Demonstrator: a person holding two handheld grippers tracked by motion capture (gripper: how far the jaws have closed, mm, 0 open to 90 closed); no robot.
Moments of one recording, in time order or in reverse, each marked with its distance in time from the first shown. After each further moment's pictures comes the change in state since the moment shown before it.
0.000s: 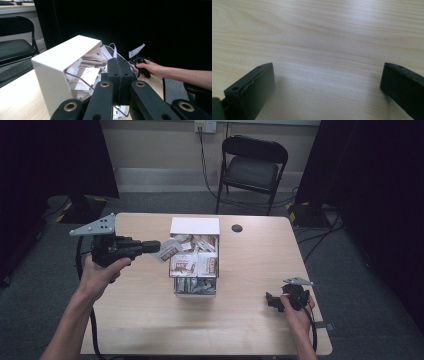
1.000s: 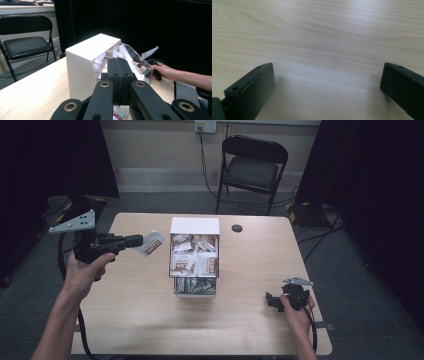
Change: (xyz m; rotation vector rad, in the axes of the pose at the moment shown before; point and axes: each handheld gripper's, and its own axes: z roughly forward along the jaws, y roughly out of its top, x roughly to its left) left arm 0.019 -0.008 -0.031 -0.016 0.108 -0.051; right arm 0.000 0.000 0.000 0.000 0.000 0.000
